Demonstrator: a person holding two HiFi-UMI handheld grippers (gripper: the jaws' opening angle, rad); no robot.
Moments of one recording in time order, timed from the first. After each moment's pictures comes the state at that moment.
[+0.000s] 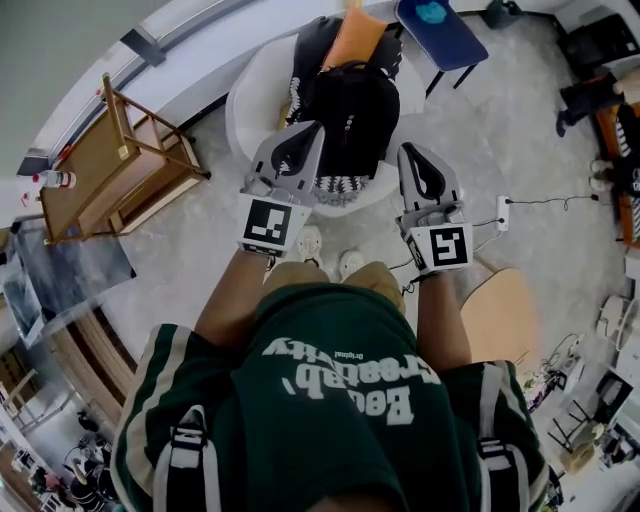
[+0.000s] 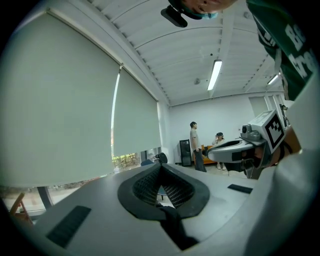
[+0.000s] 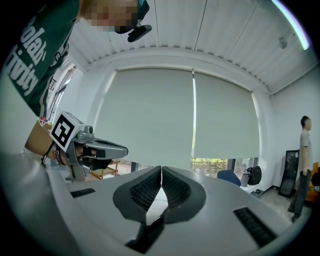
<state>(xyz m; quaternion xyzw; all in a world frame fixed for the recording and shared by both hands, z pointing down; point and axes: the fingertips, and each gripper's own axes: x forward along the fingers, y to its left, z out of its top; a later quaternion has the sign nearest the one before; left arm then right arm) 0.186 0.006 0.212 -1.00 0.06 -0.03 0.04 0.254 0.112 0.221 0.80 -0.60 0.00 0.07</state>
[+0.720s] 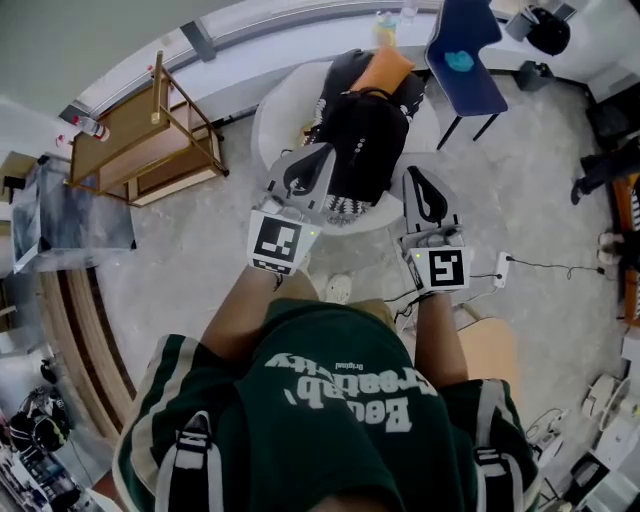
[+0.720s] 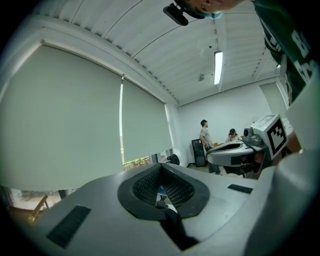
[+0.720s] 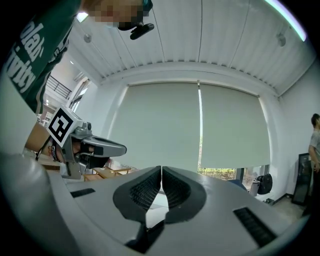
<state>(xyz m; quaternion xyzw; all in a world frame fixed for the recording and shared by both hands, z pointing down) 0.169 0.131 0.180 -0.99 0.15 -0.02 0.08 0.253 0.219 0.198 0.75 -0.66 -0.05 0.05</state>
